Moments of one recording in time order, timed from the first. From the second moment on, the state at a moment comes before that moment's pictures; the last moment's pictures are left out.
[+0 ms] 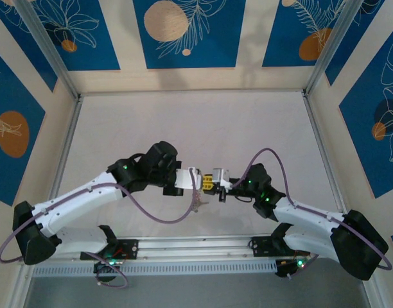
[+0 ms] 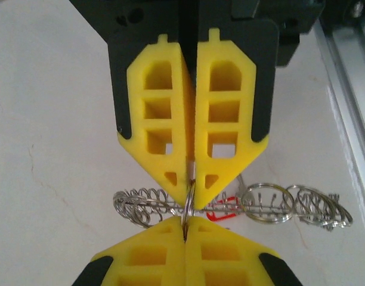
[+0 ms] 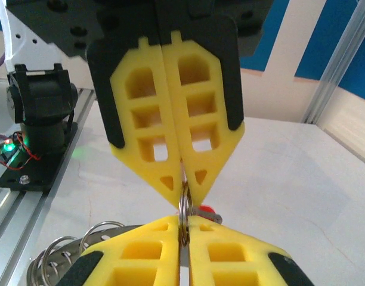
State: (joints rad) left arm -0.95 1.21 1.09 -0.70 0.22 0.77; right arm 0.74 1.02 0.31 0.61 -0.64 -0.26
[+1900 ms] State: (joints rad) left arm -0.90 1.05 0.94 -0.49 0.44 0.68; right arm 0.77 1.06 0.24 0.96 -0.71 -0.13
